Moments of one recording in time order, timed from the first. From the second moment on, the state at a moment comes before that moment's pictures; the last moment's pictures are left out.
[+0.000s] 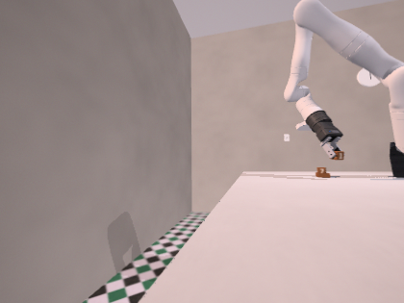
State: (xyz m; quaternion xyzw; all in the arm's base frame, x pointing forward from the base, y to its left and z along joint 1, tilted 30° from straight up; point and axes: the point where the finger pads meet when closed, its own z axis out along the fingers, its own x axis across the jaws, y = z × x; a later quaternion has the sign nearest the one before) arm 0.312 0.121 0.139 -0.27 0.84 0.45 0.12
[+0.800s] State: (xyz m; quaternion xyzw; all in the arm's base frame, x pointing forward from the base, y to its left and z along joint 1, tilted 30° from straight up) arm 0.314 0.115 0.132 -0.27 0.80 0.52 0.10
